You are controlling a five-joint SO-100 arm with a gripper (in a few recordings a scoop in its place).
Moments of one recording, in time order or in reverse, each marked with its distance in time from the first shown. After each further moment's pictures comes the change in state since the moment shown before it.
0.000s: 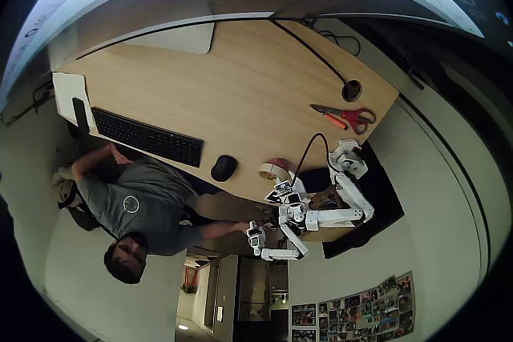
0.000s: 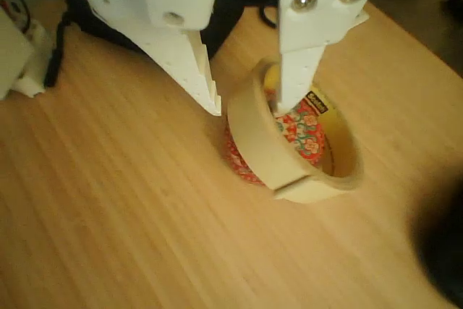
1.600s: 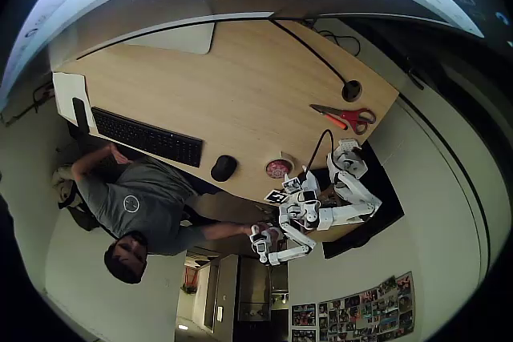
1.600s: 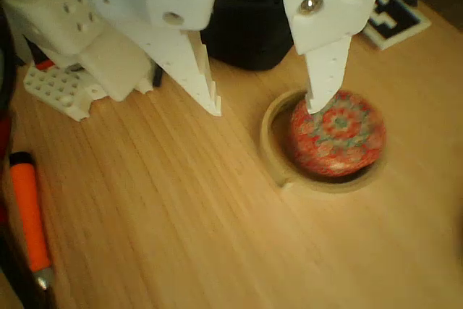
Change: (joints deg) arm 11.2 13.4 0.7 17.8 -19.1
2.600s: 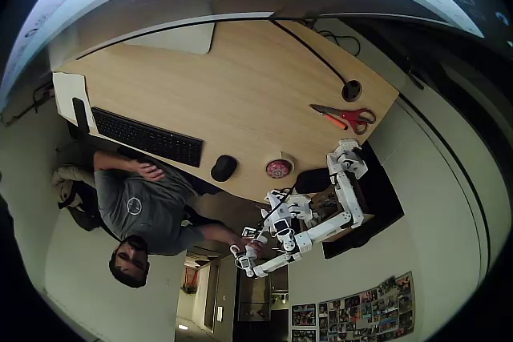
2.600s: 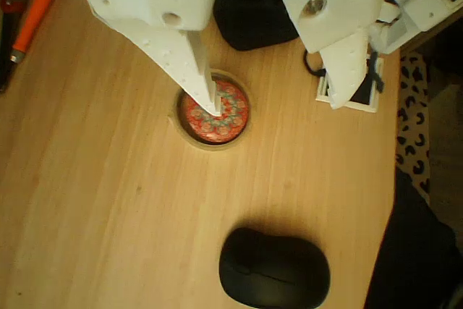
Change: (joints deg) arm -7.7 -27.5 -46.7 4.3 -32.1
